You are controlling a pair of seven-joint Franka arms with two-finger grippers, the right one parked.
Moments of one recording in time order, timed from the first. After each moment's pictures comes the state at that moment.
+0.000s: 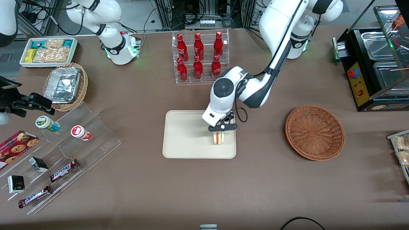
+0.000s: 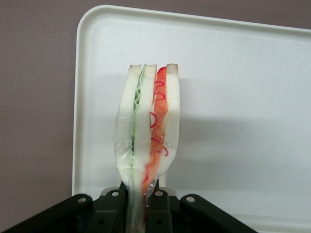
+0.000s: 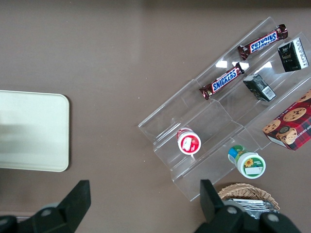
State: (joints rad) arm -0.69 0.60 -0.05 -1.66 0.00 2.27 -0.82
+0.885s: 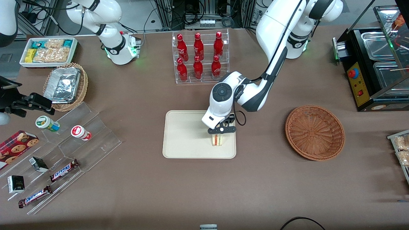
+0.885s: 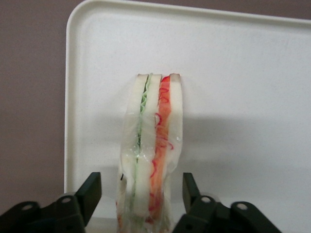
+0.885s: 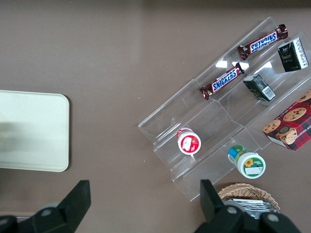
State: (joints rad) arm -0.69 0.64 -0.05 -1.64 0.02 2.30 -0.82
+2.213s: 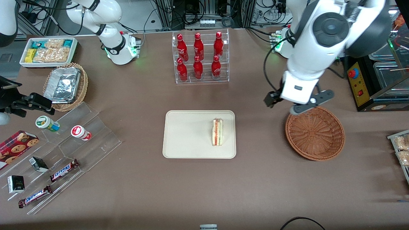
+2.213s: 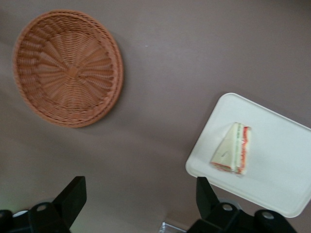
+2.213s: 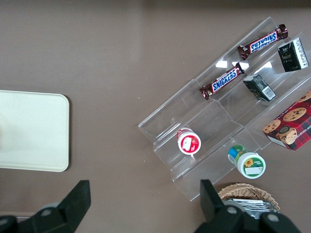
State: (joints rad) arm -0.39 0.13 -0.02 -1.54 0.02 1.60 -0.82
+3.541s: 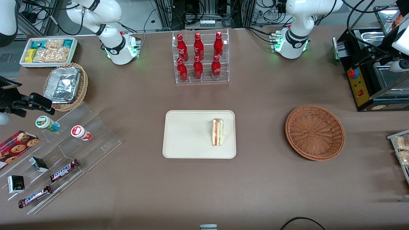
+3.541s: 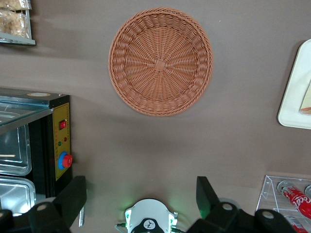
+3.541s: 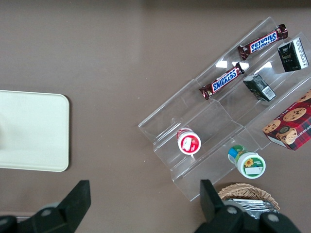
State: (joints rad) arm 0.06 -0.22 -0.03 -1.77 0.02 1.44 -0.08
